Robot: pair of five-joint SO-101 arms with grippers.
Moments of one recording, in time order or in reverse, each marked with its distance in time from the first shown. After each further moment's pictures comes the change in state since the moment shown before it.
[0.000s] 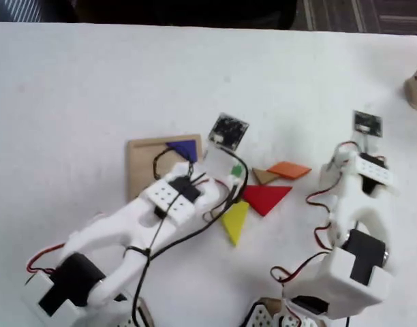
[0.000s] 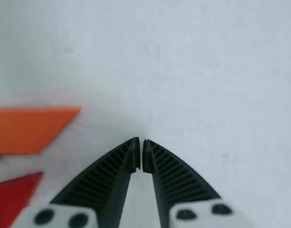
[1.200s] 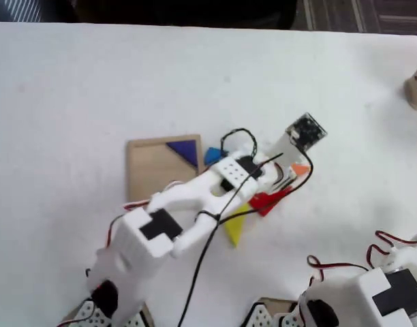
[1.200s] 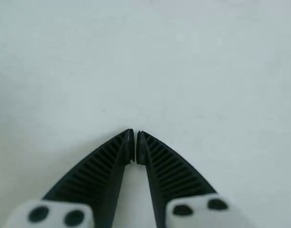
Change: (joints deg) left arm 7.3 43.5 -45.5 -2.2 -20.2; right arm 39.4 -1.6 9.4 -17.7 6.3
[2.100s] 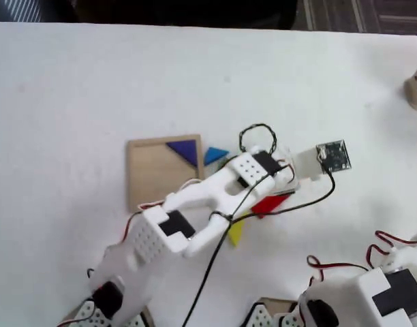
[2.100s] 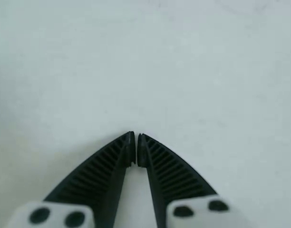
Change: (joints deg) left arm 2.5 7.6 -17.2 19.1 -23.0; right arm 0.0 -0.2 0.1 -0.3 3.6
